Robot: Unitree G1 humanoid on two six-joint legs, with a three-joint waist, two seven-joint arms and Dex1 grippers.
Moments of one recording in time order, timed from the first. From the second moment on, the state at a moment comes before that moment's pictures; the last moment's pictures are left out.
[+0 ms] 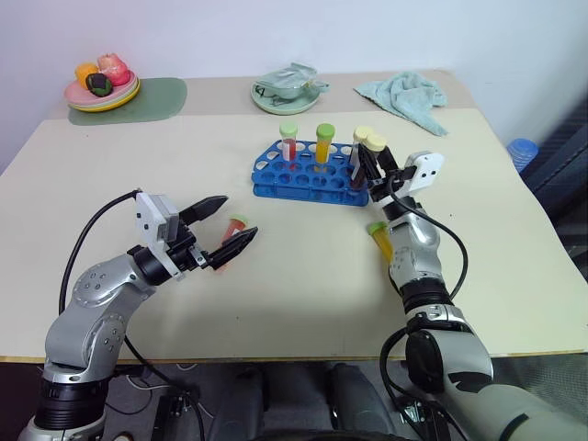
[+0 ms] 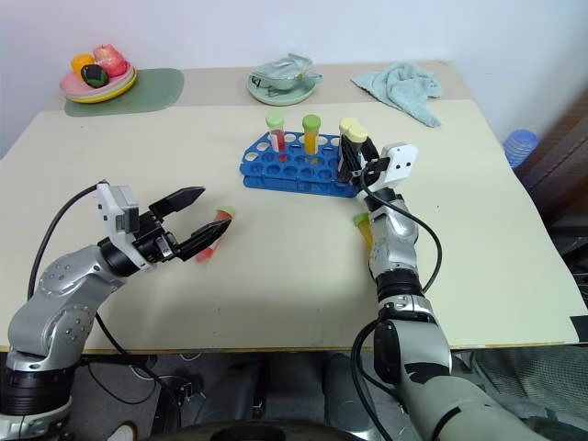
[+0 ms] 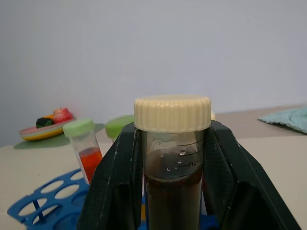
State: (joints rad) left arm -0.09 0.55 0.18 -0.40 -0.65 0.37 -0.76; right arm -0.70 -0.11 -0.25 0.75 0.33 -0.43 0.58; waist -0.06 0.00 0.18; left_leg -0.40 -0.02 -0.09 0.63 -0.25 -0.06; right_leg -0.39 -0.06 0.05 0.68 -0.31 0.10
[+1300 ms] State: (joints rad) left arm -0.19 0.51 0.05 -0.25 -0.60 0.31 -0.95; right arm -0.61 -0.74 -0.08 0.17 0.49 1.01 0.53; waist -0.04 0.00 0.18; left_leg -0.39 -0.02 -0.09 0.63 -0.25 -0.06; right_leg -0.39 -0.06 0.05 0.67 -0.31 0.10
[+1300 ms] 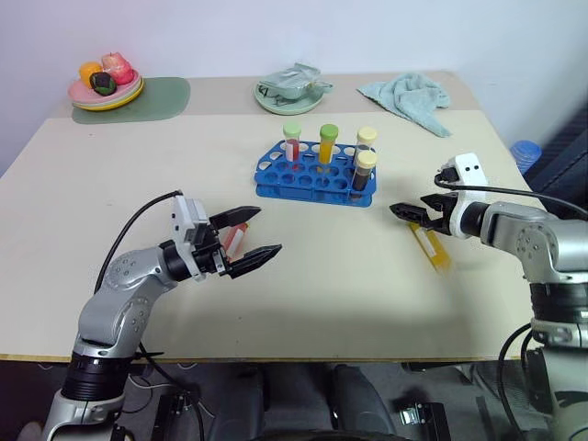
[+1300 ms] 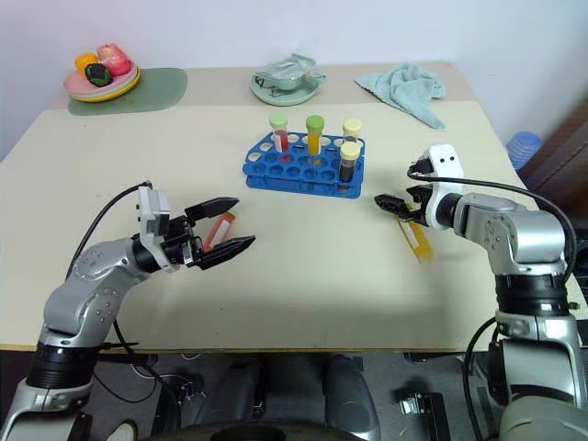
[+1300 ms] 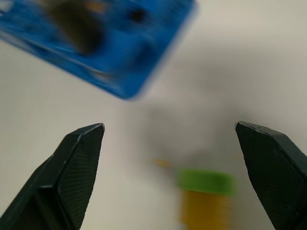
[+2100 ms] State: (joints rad) left arm -0.05 0.50 0.06 -0.36 -0.60 0.29 -0.87; right arm -0.65 -0.91 0.12 0.20 0.32 1.10 0.82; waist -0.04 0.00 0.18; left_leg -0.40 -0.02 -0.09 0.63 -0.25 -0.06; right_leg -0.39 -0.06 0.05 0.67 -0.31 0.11
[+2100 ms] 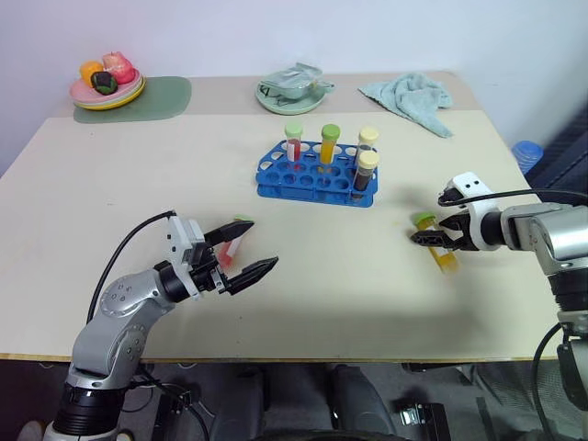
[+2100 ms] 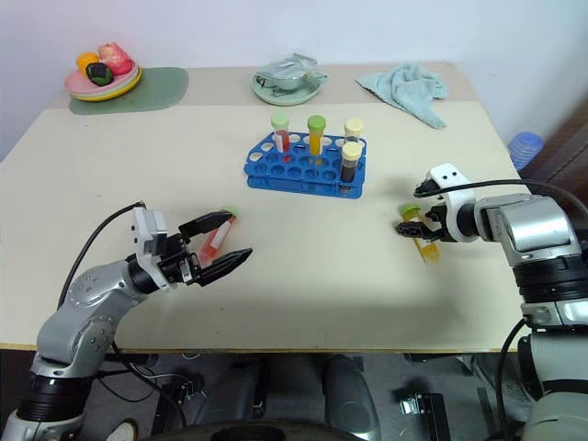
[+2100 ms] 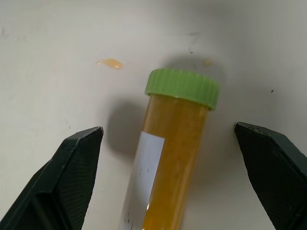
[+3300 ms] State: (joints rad) left arm -0.04 0.49 0.05 -0.37 -0.60 0.29 -0.84; right arm -0.72 -0.74 0.06 0.10 0.39 1.15 0.93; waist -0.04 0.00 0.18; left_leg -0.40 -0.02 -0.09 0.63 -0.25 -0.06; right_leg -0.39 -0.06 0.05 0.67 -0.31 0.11
